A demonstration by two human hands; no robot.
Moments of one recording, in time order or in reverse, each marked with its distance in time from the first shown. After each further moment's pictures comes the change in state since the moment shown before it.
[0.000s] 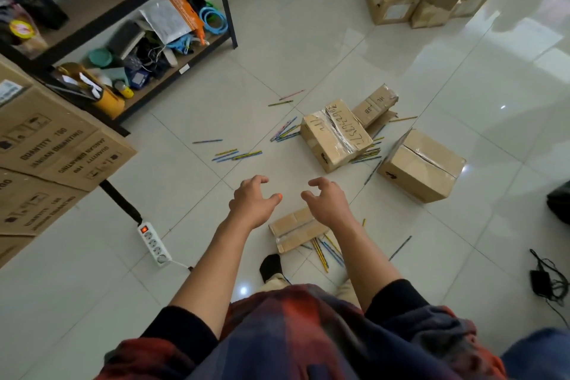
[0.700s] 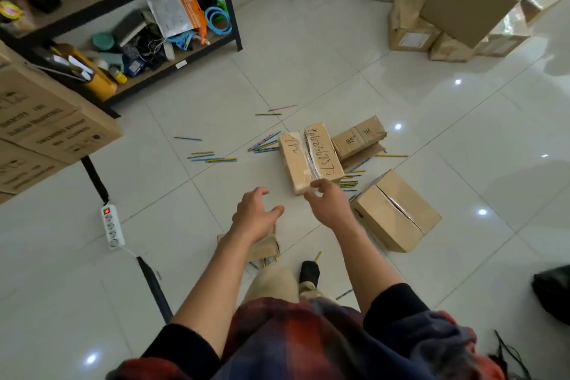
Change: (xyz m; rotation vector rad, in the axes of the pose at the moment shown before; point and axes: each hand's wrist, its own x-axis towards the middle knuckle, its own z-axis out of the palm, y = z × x) left_hand 0.048 0.221 0.148 -0.163 0.100 -0.163; right_hand 0.148 0.095 -0.226 -0.069 -0.130 -0.166
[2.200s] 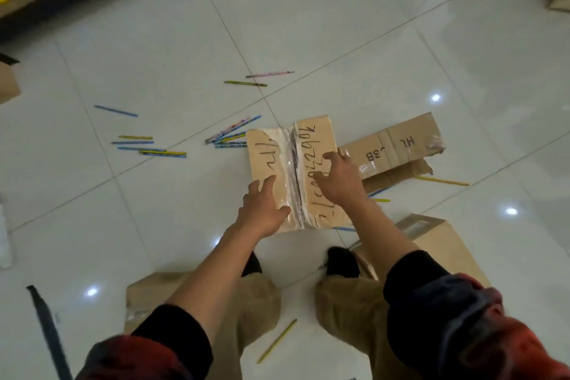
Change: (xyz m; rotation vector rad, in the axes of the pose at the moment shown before) left_hand 0.458 0.004 0.225 0.128 -0.140 -0.178; right_hand 0.513 0.171 0.062 -0.266 -0.178 -0.054
